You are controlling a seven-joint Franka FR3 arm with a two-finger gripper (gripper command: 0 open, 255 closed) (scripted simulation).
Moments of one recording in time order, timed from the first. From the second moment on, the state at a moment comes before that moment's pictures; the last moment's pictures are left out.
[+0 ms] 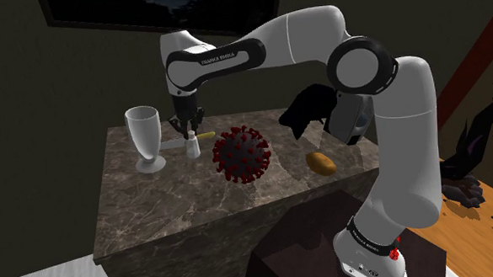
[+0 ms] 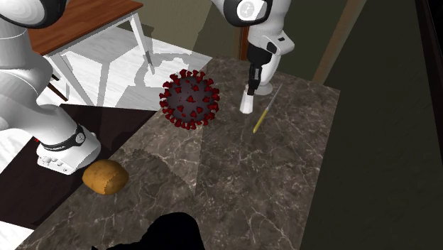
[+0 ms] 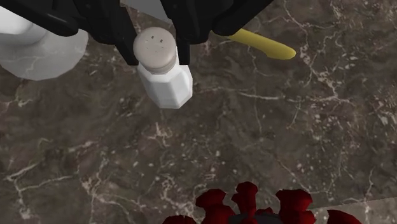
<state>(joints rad) 0.14 0.51 0.21 -1.48 -0.14 1.87 0.39</state>
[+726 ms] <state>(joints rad) 0.15 0.47 0.21 -1.38 -0.14 1.75 0.38</state>
